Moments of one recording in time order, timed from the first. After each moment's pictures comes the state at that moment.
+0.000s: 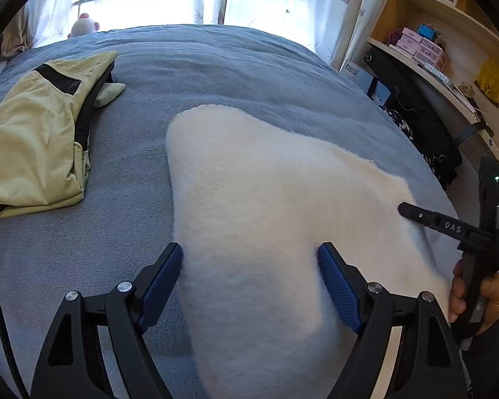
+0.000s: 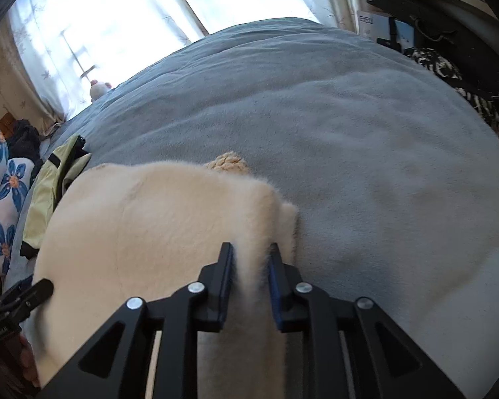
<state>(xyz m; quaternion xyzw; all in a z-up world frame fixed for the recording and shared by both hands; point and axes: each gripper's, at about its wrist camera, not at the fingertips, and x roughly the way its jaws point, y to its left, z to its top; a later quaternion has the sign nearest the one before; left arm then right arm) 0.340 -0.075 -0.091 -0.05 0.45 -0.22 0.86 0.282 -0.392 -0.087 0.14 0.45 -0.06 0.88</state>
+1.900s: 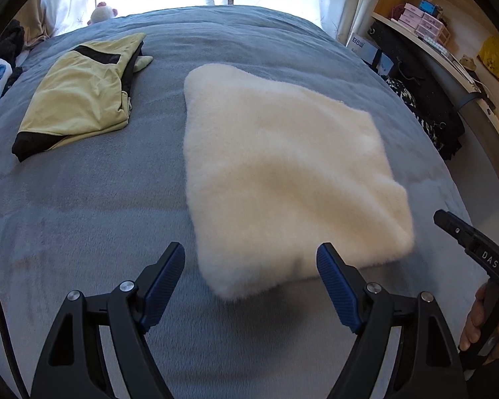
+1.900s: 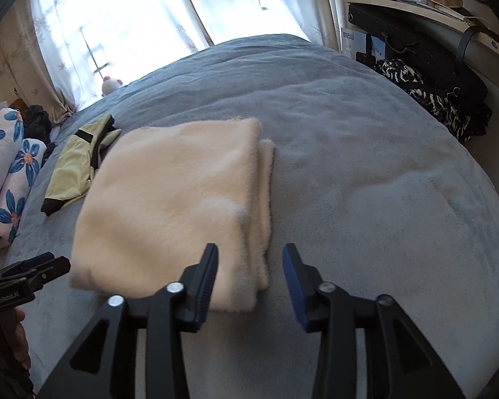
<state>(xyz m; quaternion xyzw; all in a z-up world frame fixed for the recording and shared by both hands) 0.210 -0.064 -0.051 -0.02 0.51 -0.18 0.84 0.121 -0.359 -0.034 0.12 0.43 -0.07 0.89</state>
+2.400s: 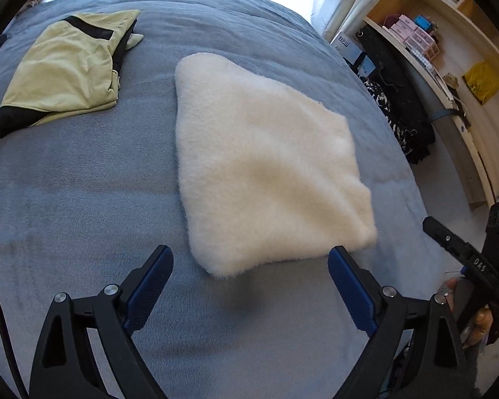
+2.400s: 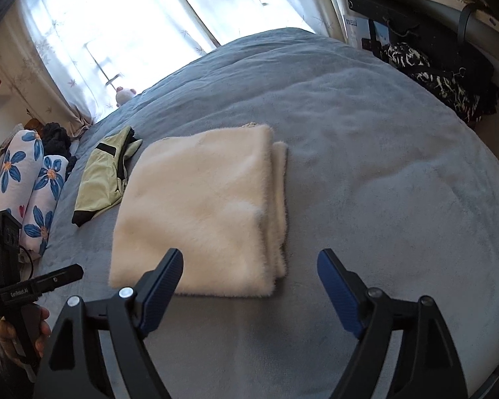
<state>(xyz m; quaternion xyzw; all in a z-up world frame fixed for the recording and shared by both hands) 0.221 -0.033 -0.030 -0.10 0.55 -0.23 0.80 0.113 -0.375 -0.007 0.18 0.45 -0.03 0.88</state>
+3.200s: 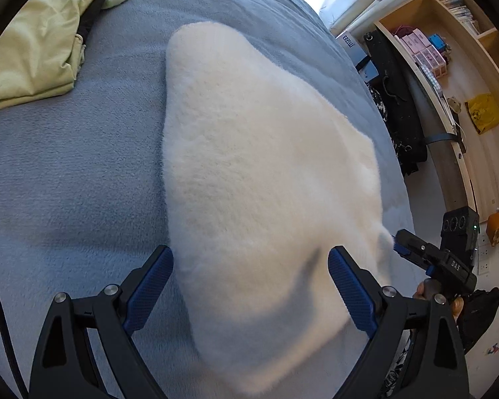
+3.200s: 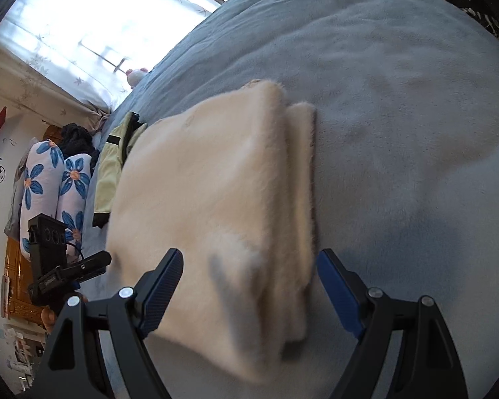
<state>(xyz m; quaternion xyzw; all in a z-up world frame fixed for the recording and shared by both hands) 0.322 -0.047 -0.113 -0.16 0.58 -0.27 0.75 0.214 -0.411 -0.099 0.28 0.51 0.08 0.81</state>
